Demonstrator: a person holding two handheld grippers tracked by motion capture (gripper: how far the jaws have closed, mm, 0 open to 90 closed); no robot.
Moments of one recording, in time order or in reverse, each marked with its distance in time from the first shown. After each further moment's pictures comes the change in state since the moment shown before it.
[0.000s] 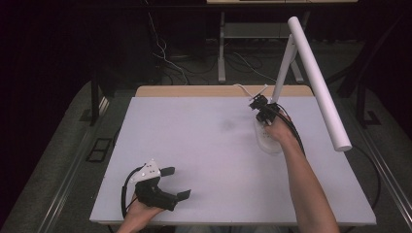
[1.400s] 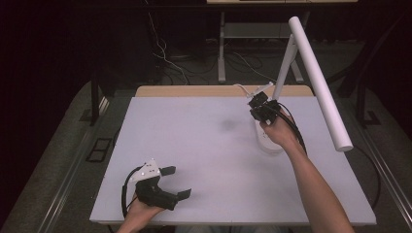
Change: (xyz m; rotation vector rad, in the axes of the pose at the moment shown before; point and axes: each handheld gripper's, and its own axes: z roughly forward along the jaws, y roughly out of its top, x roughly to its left) left arm 0.000 0.001 0.001 -0.023 -0.014 -0.011; right arm 0.019 -0.004 -0.066 -0.233 0.092 -0.034
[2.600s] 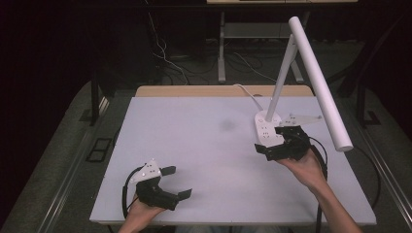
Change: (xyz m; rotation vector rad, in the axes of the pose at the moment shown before) left arm -0.002 0.000 0.000 -0.006 0.019 0.018; right arm 0.022 -0.098 -0.087 -0.254 0.272 0.158
